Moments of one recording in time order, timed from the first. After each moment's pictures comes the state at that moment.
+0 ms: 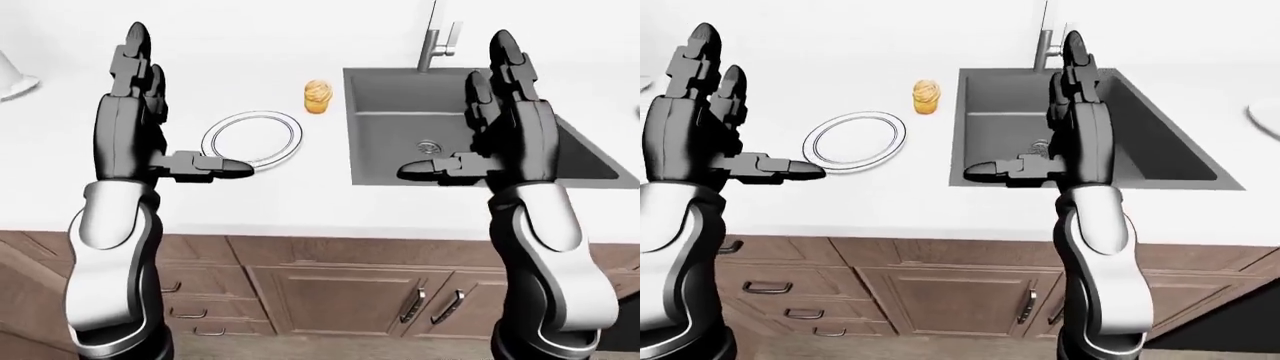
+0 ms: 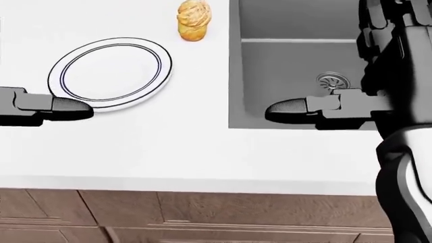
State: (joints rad) left arm -0.49 0.31 0.24 -0.53 0.01 0.64 -0.08; right arm -0.48 -0.18 -0.16 -0.67 0.10 0.76 -0.06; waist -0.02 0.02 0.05
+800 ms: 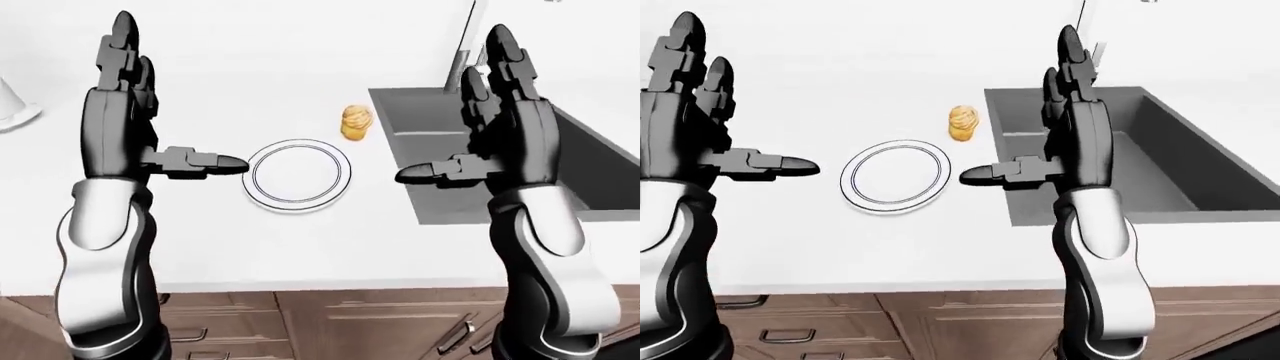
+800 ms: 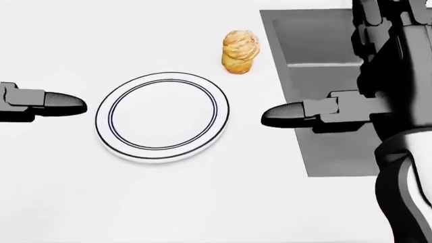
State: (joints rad) left arm -0.51 0.32 0.25 -0.55 0.03 0.65 -0.09; right arm -0.47 -0.18 -0.15 -0.69 0.13 0.74 -0.05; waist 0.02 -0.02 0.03
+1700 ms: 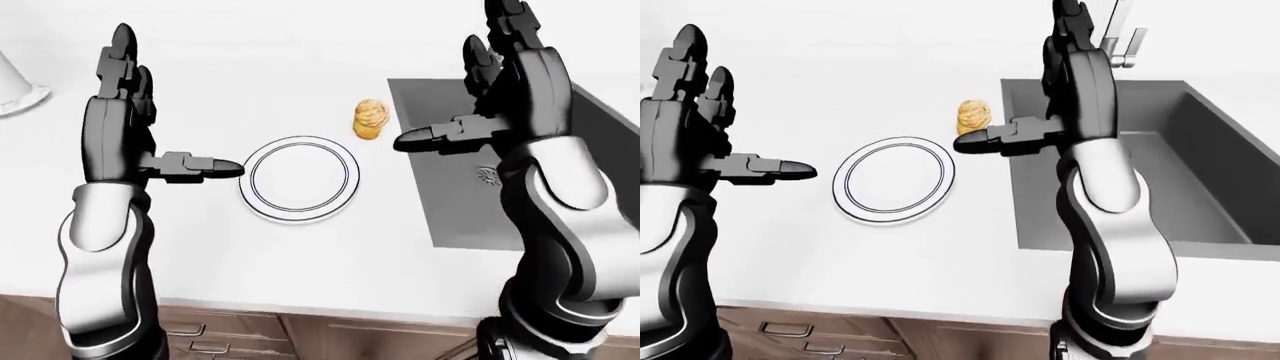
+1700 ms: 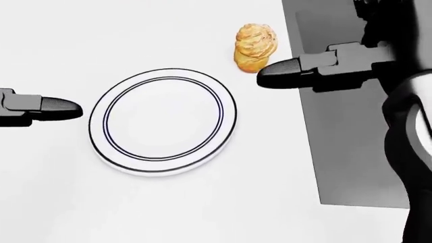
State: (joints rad) left arm -0.48 0.32 0.27 -0.51 0.02 0.62 -0.09; right arm -0.72 -0.27 -0.14 -0.65 0.11 1.00 -0.05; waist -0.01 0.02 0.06
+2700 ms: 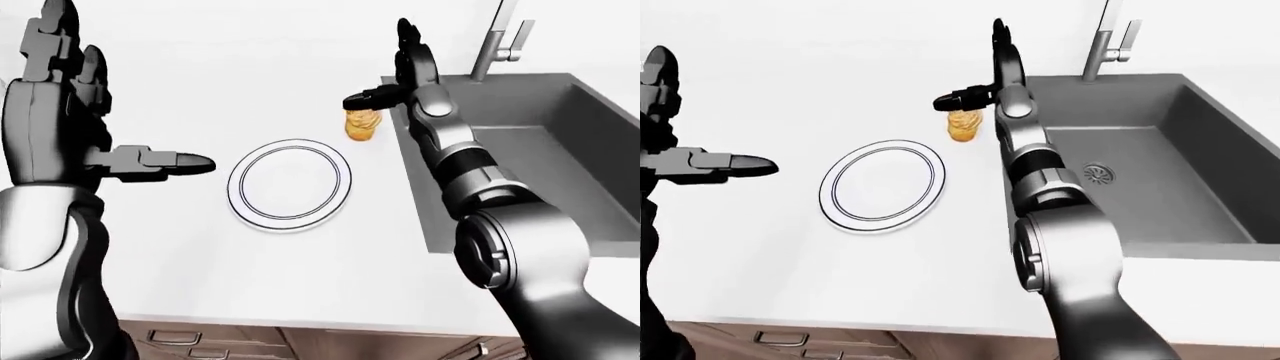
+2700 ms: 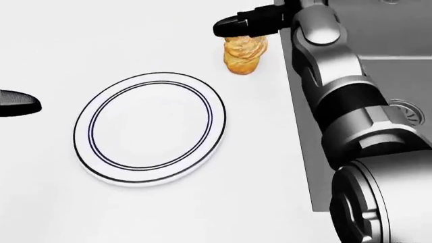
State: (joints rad) left arm -0.50 0.43 0.38 -0.67 -0.07 0.80 -0.09; right arm -1.41 -0.21 -0.15 1.35 -0.06 -0.12 -0.05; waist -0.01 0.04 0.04
